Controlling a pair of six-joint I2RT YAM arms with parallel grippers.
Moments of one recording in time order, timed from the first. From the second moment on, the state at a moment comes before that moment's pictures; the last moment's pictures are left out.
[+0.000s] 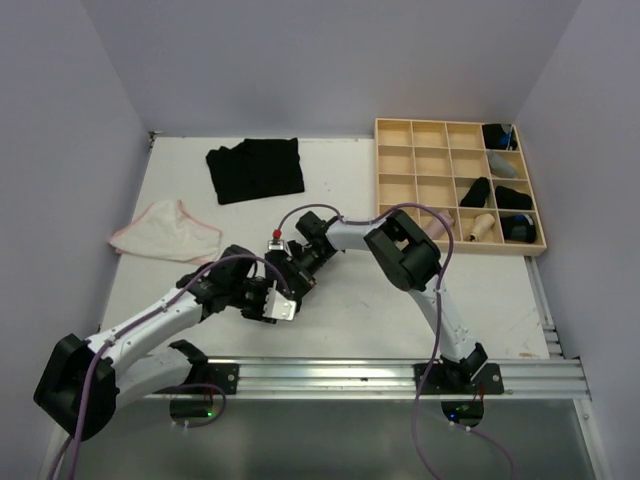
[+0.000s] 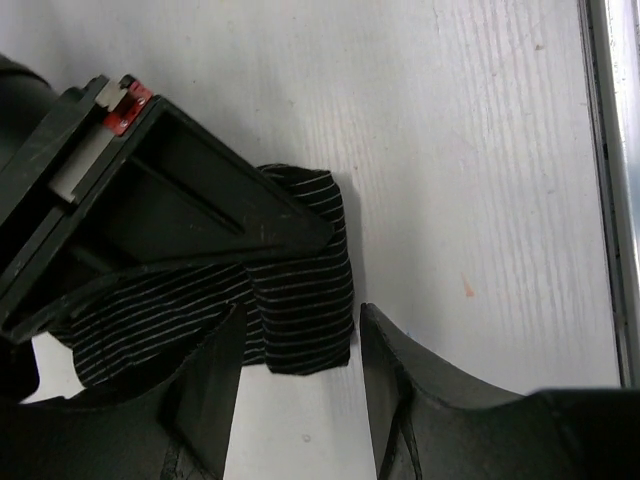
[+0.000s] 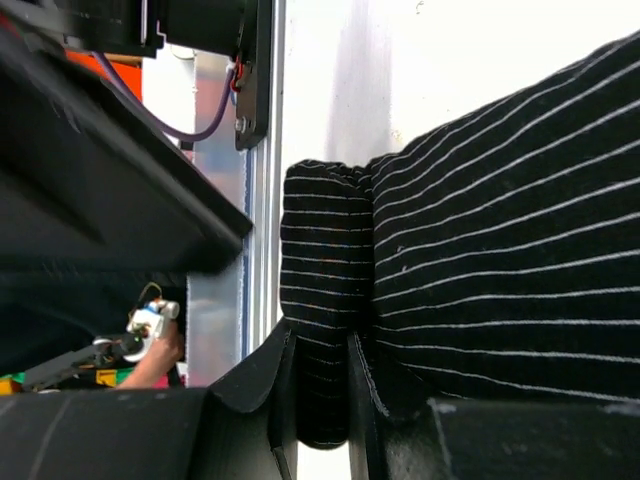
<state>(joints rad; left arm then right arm) -0.56 1.00 0.52 -0.52 0.53 1.10 0.76 2.39 1.57 -0.57 -1.27 -0.16</state>
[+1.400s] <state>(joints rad) -0.46 1.94 1.21 -0.96 0.79 1.03 0.42 1.68 1.47 -0.79 -0.79 -0.43</state>
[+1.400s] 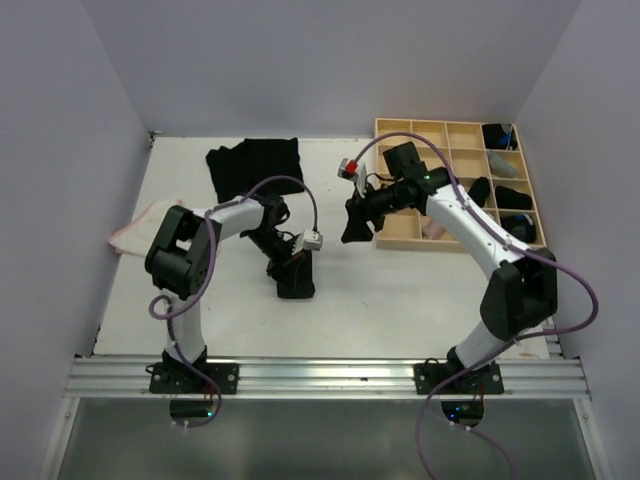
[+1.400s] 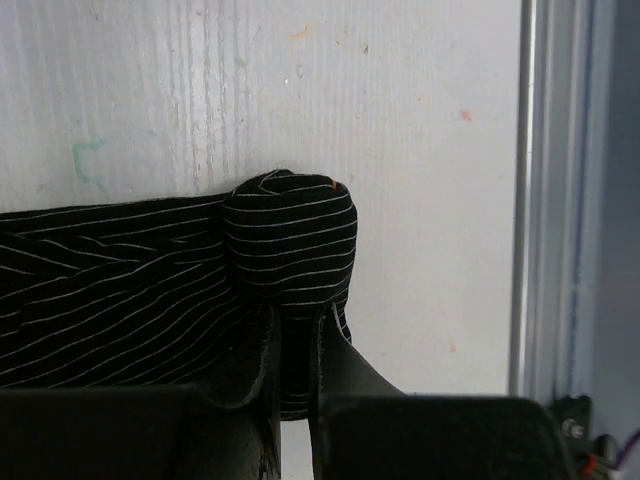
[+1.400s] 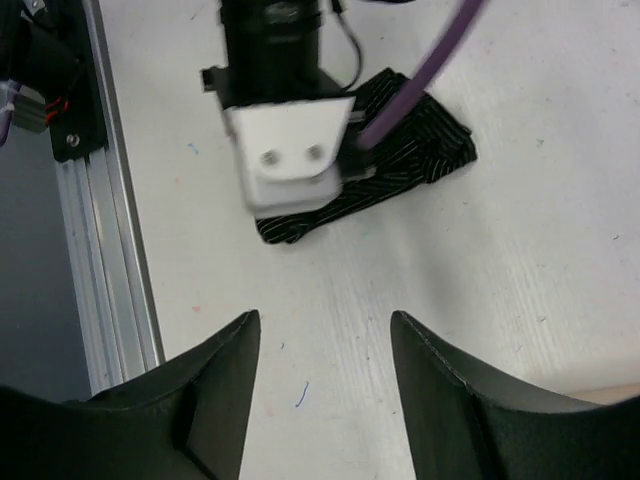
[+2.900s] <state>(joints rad) -0.36 2.33 1.44 -1.47 0.96 1.08 0.98 1.85 1.09 -0.21 -0.49 -0.75</state>
